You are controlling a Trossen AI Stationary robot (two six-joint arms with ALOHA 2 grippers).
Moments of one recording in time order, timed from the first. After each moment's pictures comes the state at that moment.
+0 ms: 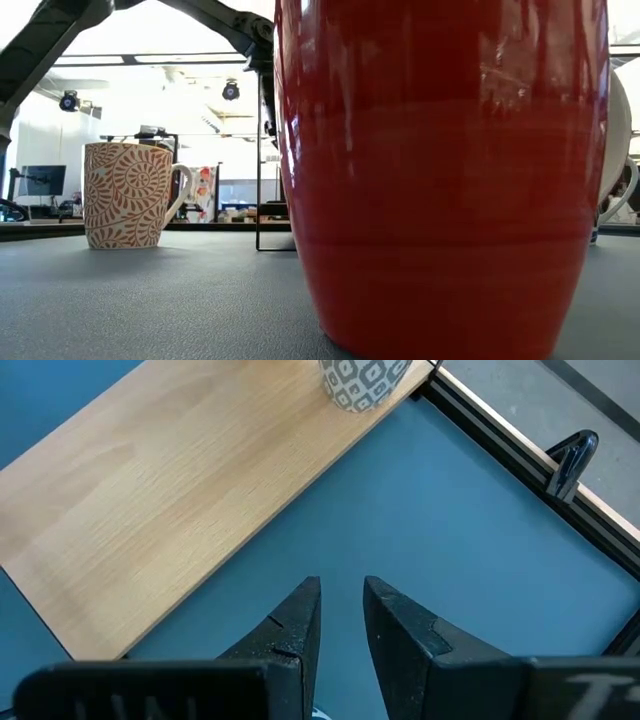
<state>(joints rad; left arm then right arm) 0.53 1.98 1.74 -0.88 -0.18 0.30 -0.36 1.15 1.16 -1.01 0.16 0.34</state>
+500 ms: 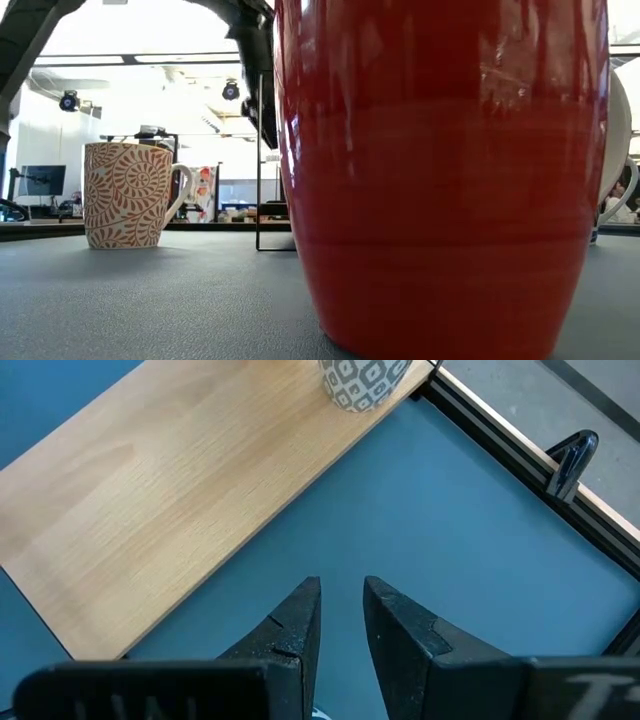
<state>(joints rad) 0.49 1.85 1.75 -1.15 -0.04 0.11 -0.36 1.15 1.16 -1.01 0.16 0.34</state>
